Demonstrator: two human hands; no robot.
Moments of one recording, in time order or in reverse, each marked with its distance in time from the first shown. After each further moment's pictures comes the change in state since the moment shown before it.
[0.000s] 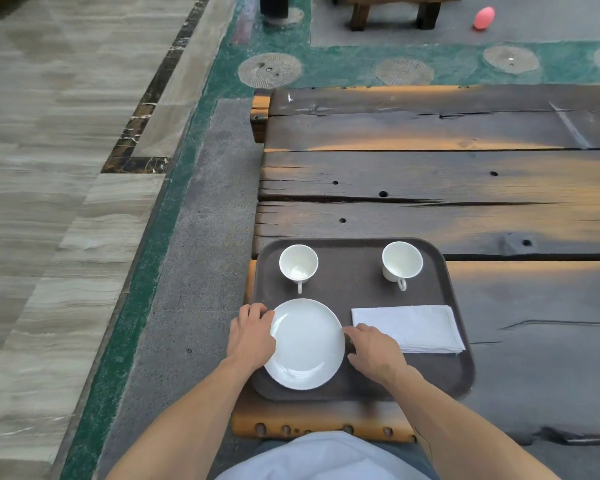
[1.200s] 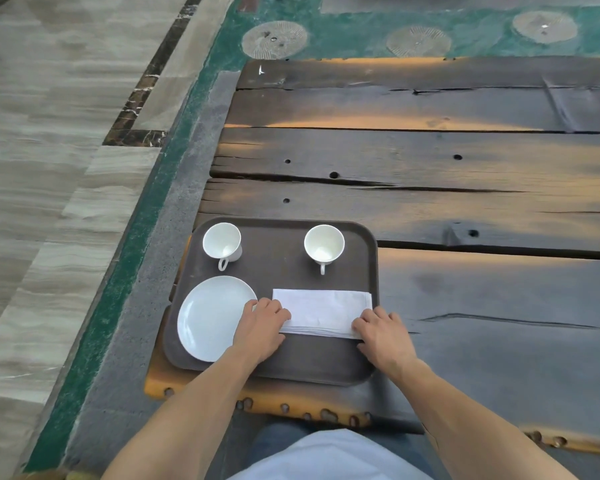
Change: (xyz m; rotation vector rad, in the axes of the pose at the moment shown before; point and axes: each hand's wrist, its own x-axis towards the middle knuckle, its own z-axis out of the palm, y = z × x) left_hand -0.006 0.192 0.046 0.270 -0.053 0.167; right_hand -0.032 0.202 -0.028 -0.337 0.072 -0.177
